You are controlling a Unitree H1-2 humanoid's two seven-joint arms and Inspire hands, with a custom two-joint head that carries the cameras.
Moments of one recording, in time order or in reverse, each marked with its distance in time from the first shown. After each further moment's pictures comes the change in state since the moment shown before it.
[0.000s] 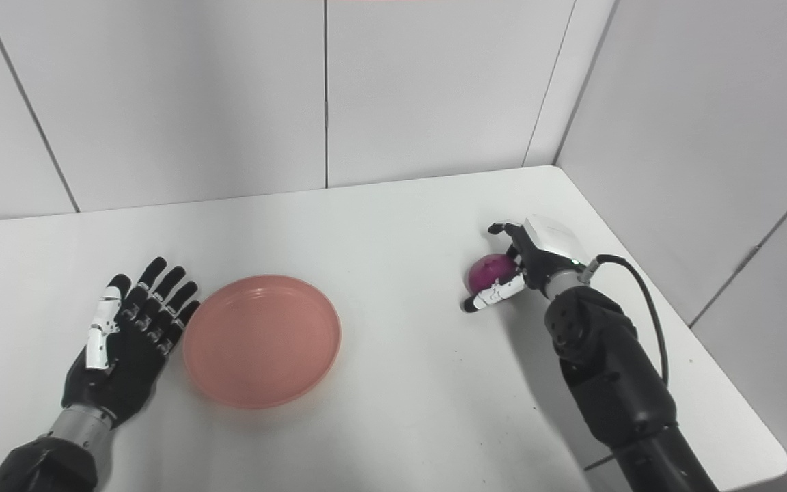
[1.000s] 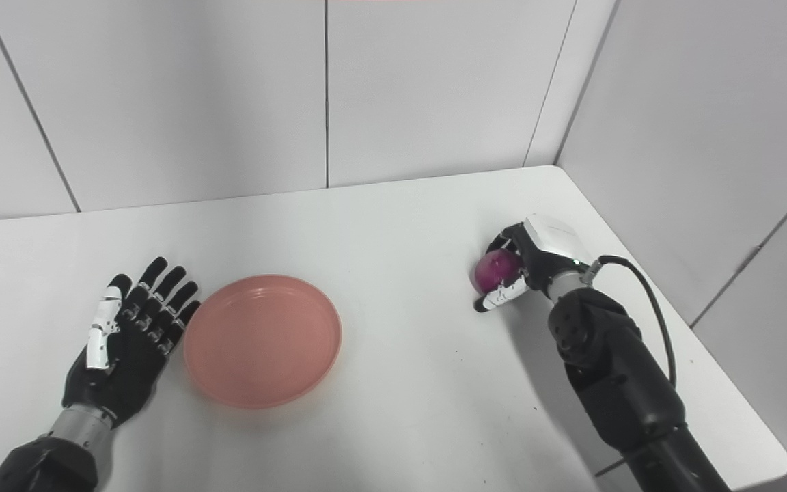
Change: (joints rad) left arm 0.000 0.000 0.001 0.000 0.000 0.000 0.000; right arm 0.014 -0.028 0.036 -0.018 0.040 -0.012 -0.059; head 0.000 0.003
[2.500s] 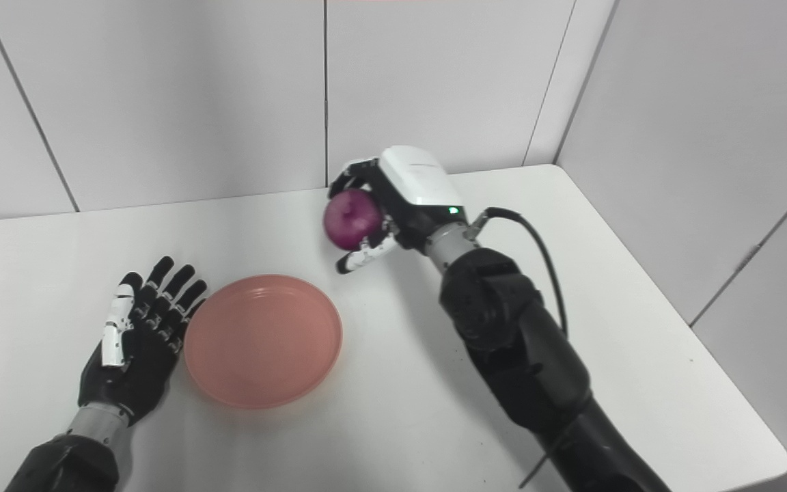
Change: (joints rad) left arm 0.011 -0.058 -0.040 -0.031 0.042 0.000 0.087; right arm -0.205 0.203 0.215 -0.267 -0.035 -0.075 0.049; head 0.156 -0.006
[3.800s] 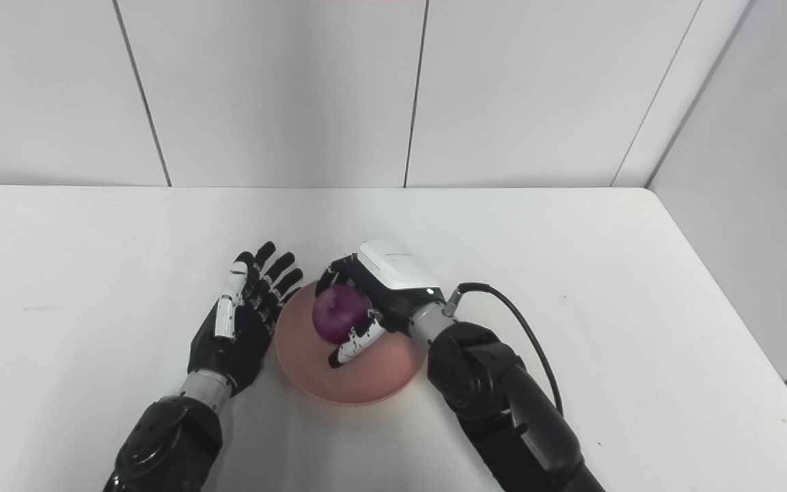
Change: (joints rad) left arm 0.012 -0.089 -0.049 -0.033 0.093 0.009 0.123; right arm 0.054 0.110 0.157 0.175 0.011 -0.124 0.009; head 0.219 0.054
